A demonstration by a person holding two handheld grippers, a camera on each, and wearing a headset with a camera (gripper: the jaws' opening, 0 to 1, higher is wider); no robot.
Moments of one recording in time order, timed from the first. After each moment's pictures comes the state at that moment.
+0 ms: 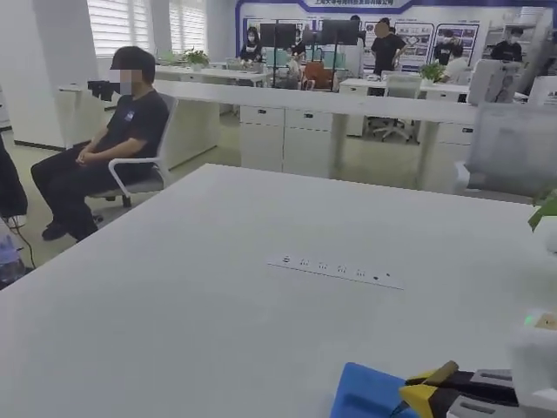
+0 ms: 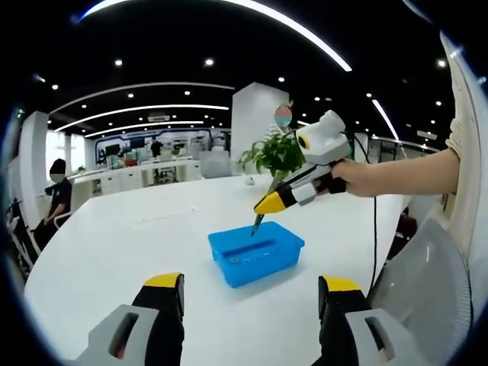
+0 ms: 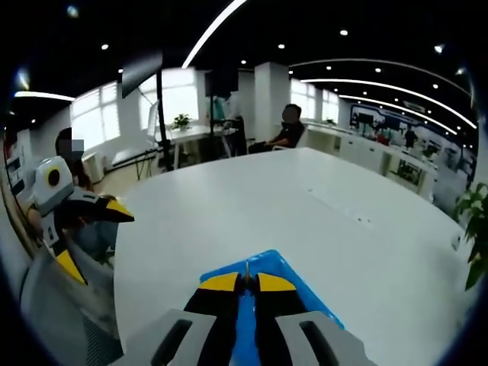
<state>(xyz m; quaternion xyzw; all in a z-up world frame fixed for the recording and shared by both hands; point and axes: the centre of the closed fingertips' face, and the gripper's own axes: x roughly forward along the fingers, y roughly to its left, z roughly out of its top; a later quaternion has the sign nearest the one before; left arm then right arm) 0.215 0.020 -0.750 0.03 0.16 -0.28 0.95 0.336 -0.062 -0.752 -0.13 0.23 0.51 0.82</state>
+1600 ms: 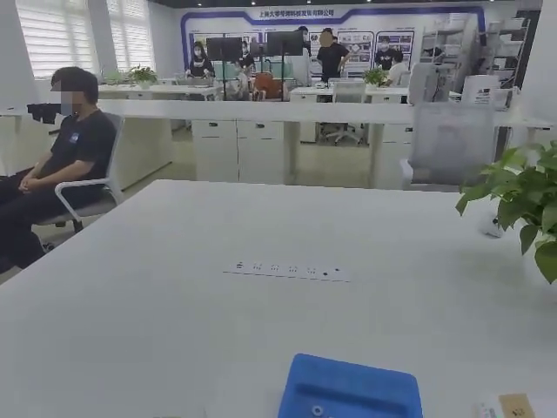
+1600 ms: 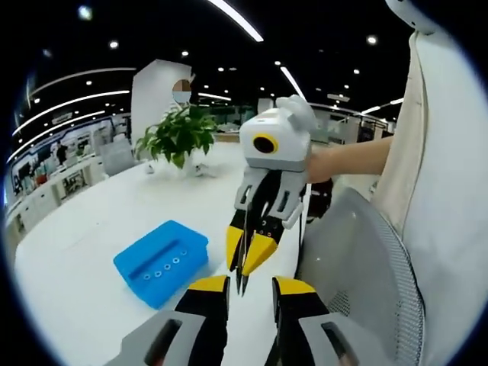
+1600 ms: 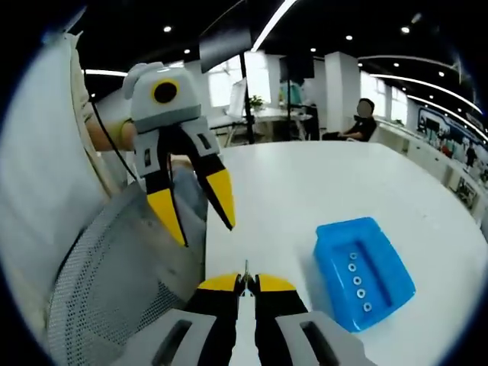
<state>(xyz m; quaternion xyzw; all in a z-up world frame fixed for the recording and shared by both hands) 0.173 -0.074 -0.740 0.14 0.21 -0.54 0.80 0.191 -0.078 -0.773 -0.18 0.24 0.66 0.68</state>
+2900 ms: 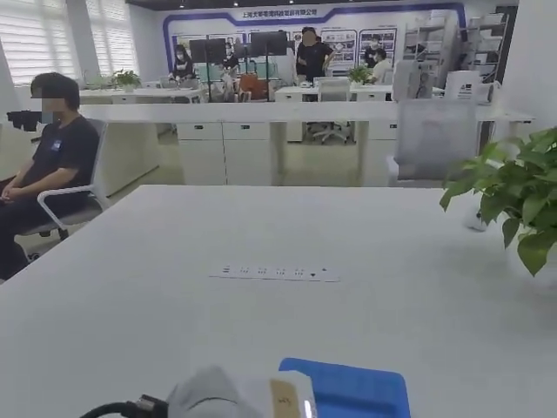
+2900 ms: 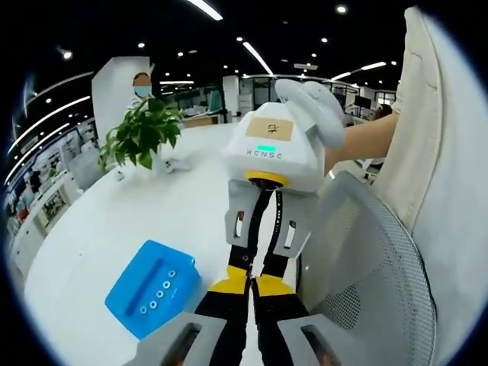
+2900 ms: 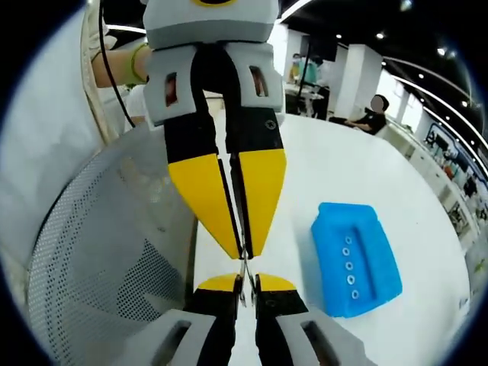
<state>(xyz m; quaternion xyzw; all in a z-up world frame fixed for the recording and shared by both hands) 0.190 -0.115 -0.741 0.22 0.24 -0.59 0.74 0.194 -0.099 -0.804 -0.30 0.27 0.63 0.66</state>
